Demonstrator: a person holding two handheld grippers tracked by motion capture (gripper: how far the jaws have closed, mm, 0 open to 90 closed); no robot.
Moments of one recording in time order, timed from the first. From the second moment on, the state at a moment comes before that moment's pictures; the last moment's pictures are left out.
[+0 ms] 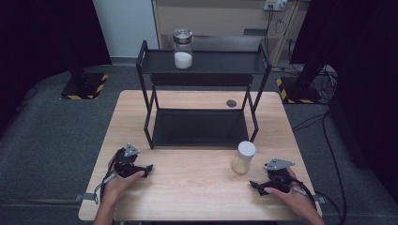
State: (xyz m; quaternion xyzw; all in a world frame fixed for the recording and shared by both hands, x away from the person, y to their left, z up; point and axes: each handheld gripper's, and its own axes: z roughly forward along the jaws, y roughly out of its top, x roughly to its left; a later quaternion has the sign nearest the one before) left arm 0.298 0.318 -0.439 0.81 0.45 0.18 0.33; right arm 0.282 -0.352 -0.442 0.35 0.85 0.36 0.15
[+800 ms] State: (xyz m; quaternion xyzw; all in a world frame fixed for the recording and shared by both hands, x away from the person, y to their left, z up) left arm 0.297 0.313 -0.439 0.81 0.45 0.19 0.33; right arm 0.284 -0.352 -0.440 0.35 0.85 0.36 0.14
